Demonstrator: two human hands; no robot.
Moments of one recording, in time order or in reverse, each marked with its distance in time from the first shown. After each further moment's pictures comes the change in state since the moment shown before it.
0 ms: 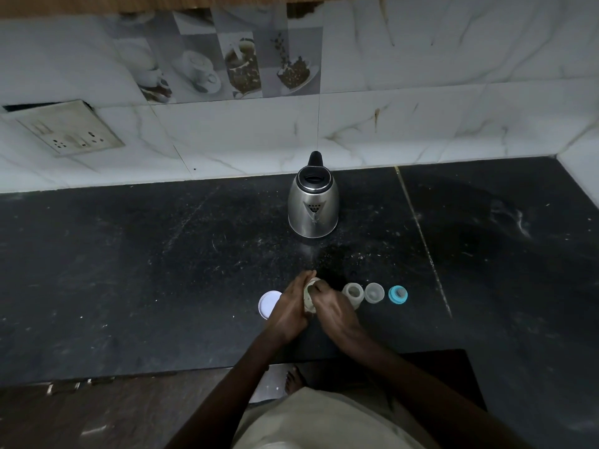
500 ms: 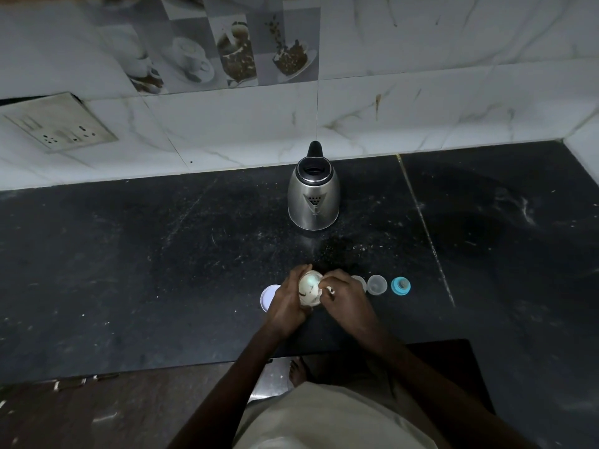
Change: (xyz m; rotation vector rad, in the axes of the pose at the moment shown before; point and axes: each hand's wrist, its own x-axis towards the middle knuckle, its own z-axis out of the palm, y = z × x) left_hand -0.002 -0.005 -0.005 -0.087 0.008 -0.087; right_hand -0.016 0.021 -0.026 0.467 0.284 0.046
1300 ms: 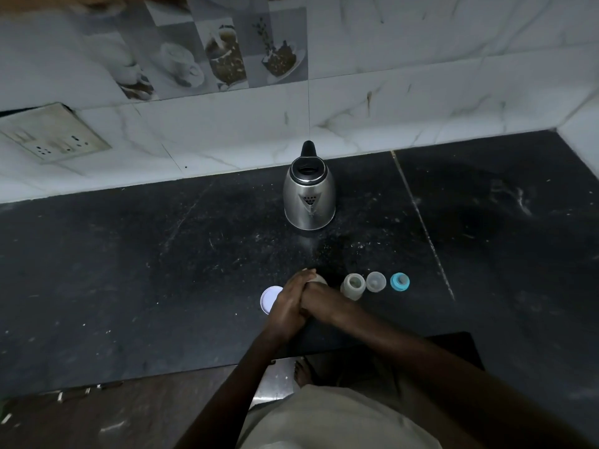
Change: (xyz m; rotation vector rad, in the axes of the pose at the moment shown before) left_hand -0.003 -0.007 0.001 0.072 0.026 0.222; right_hand 0.023 -0.018 0.026 -0.162 -0.570 -0.022
